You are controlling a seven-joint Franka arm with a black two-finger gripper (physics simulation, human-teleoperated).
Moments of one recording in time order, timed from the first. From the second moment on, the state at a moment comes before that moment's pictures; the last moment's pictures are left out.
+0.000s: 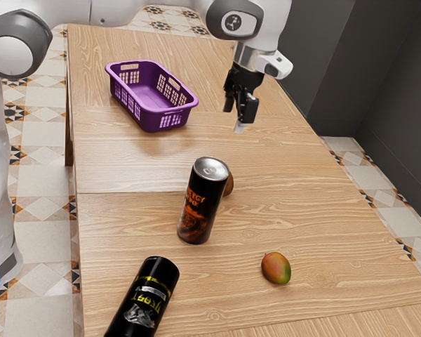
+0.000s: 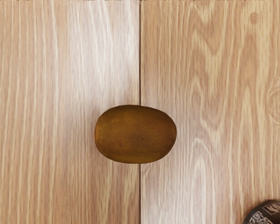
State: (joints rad) arm 0.00 0.00 0.00 -1.57 0.00 1.56 0.00
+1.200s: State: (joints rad) arm -0.05 0.36 -0.08 -1.05 0.02 1.43 0.30
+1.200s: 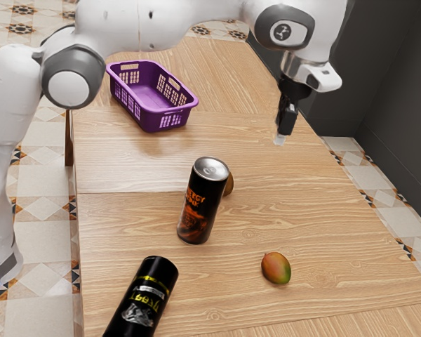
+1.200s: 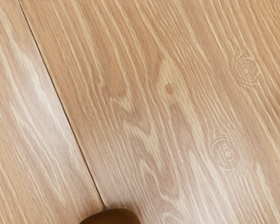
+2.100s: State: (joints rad) arm -0.29 0.44 -0.12 -1.20 -0.04 1.54 0.26
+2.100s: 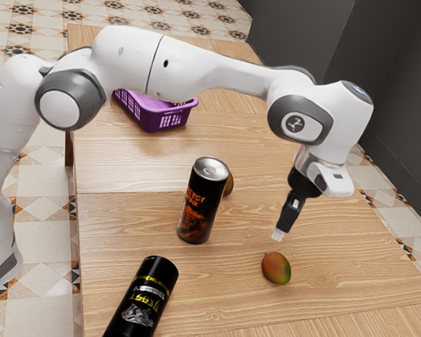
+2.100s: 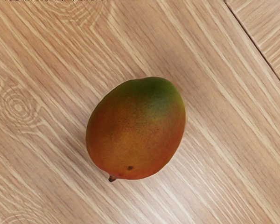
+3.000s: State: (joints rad) arm -0.30 0.55 -0.11 -1.29 -0.08 1.69 0.05
